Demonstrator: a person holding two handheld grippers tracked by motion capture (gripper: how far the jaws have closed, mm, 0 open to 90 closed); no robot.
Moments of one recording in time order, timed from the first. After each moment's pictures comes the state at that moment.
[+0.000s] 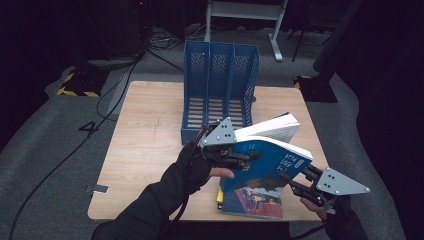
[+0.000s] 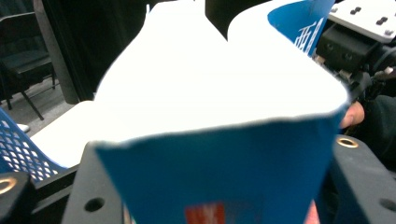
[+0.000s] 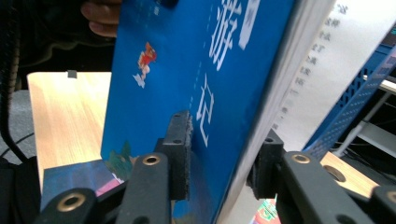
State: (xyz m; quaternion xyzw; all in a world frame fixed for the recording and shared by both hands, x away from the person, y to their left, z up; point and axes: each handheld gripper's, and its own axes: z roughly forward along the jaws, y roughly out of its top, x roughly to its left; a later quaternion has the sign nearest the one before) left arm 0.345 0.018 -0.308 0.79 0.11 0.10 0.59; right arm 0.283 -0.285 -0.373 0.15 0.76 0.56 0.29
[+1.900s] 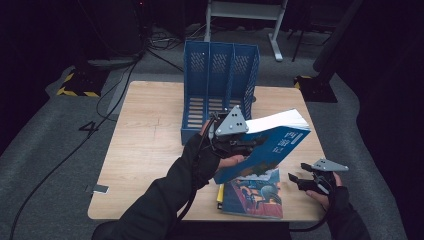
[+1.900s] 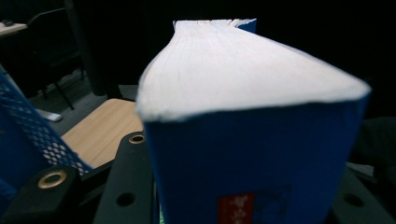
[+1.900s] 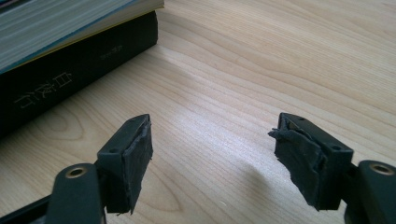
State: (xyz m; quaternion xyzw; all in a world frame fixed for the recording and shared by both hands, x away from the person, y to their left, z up) left arm 0.348 0.009 -0.272 0.80 0.14 0.15 0.56; right arm 0.358 -0.366 -0.493 0.41 0.80 0.38 0.21
